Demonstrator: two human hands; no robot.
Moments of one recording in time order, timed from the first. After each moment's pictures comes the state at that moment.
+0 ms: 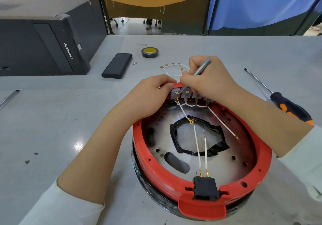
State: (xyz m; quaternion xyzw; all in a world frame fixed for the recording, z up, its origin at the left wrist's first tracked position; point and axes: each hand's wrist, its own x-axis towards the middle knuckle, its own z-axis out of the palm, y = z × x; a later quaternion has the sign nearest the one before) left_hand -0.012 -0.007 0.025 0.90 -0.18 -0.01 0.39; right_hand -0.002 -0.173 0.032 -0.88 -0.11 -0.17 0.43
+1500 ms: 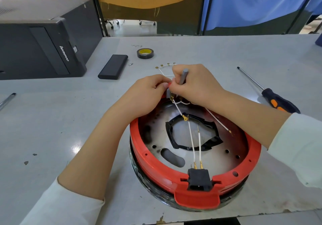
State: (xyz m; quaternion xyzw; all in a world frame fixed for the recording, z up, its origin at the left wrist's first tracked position) left_hand -0.013 -0.008 0.024 0.91 -0.19 0.00 0.37; right_hand -0.005 -0.167 0.023 -0.90 -0.19 -0.19 0.34
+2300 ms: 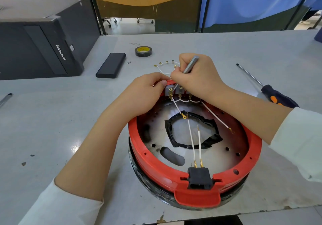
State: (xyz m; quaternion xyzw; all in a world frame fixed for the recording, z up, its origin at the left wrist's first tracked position) left_hand -0.013 -0.008 0.024 0.91 -0.19 -0.01 0.38; right_hand -0.004 -0.167 0.023 -0.87 -0.16 -0.24 0.41
